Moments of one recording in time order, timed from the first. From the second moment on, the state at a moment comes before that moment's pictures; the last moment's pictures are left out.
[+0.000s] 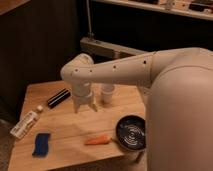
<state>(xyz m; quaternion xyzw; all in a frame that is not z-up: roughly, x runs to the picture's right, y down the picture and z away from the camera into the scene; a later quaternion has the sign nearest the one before) -0.102 0.095 0.704 -0.26 0.23 0.64 0.68</state>
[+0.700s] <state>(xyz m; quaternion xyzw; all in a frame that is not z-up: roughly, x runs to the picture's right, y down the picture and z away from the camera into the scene) -0.099 0.097 0.706 -0.26 0.23 0.65 0.68</state>
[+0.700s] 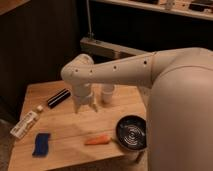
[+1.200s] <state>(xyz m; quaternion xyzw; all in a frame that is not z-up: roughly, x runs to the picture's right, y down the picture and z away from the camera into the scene) -0.018 0.088 0.730 -0.24 0.21 0.70 0.64</state>
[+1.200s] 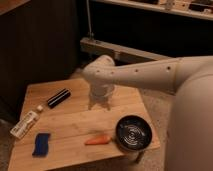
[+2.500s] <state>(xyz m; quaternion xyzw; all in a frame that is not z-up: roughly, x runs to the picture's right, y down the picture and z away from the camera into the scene) 0.170 0.138 0.742 -0.19 0.27 0.81 0.49</state>
